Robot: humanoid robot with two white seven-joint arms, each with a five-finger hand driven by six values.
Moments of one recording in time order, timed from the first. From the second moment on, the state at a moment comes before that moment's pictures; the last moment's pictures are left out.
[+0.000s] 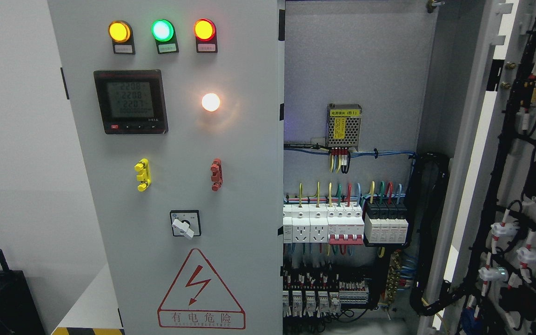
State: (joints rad) left arm 0.14 0.16 -0.17 -0.28 0.12 -0.06 -0.28; right arm 0.13 0.12 0.07 -0.09 0.00 0.03 0.01
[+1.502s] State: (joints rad) left arm 0.07 -0.04 0.11 -0.02 -0.14 -0.05 -0.18; right arm 0.55 -0.01 0.06 -0.82 0.00 -0.08 0.01
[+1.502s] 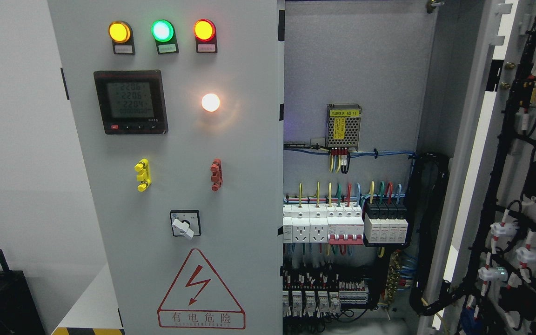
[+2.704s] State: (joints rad) left arm 0.07 -0.05 0.14 0.00 -0.11 -0.06 -0.20; right arm 0.91 -0.13 0.18 -1.44 -0.03 -0.38 0.01
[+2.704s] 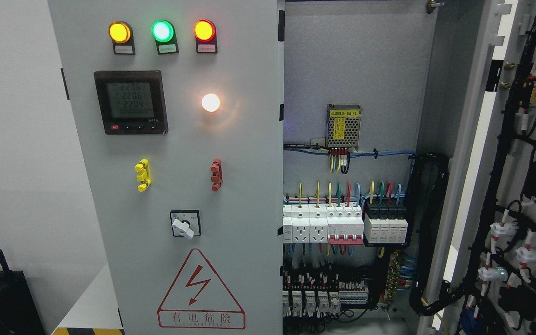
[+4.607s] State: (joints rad) left arm 0.07 -0.05 0.15 0.00 -0.11 -0.06 -0.20; right arm 0.67 -0.22 0.35 -1.87 0.00 -0.44 0.01
